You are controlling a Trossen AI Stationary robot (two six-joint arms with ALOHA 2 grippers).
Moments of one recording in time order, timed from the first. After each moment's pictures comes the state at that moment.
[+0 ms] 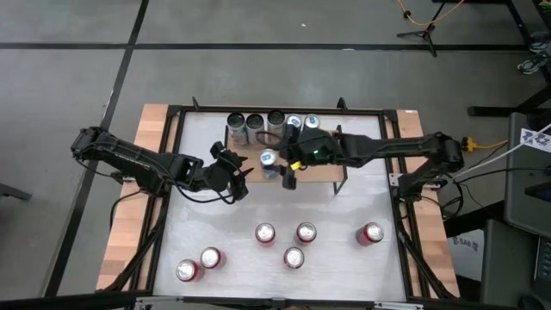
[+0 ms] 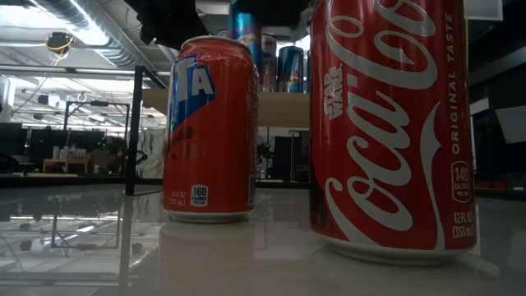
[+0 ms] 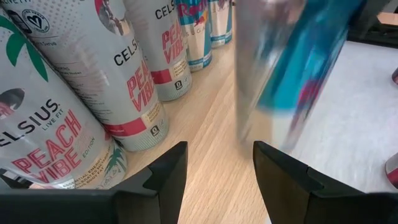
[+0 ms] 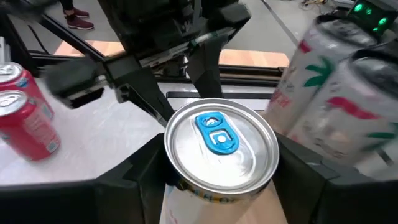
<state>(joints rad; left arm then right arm) -0.23 1.24 0.95 -0.42 -0.74 -0.42 0.00 1.61 1.42 -0.22 0.08 -0.08</state>
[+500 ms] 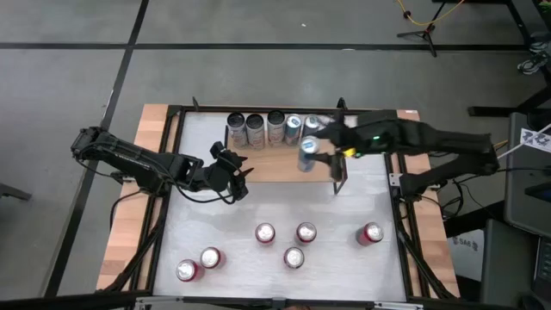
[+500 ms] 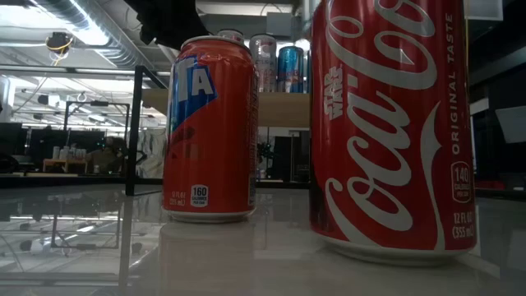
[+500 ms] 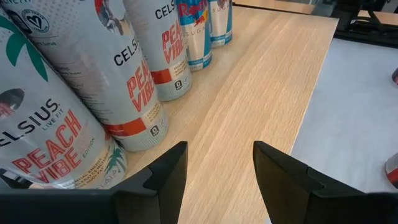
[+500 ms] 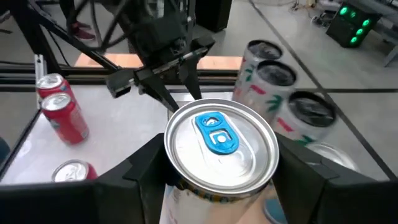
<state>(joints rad) -0.23 1.24 0.95 -0.42 -0.74 -0.42 0.00 1.25 1.42 -0.56 0.09 -0.05</state>
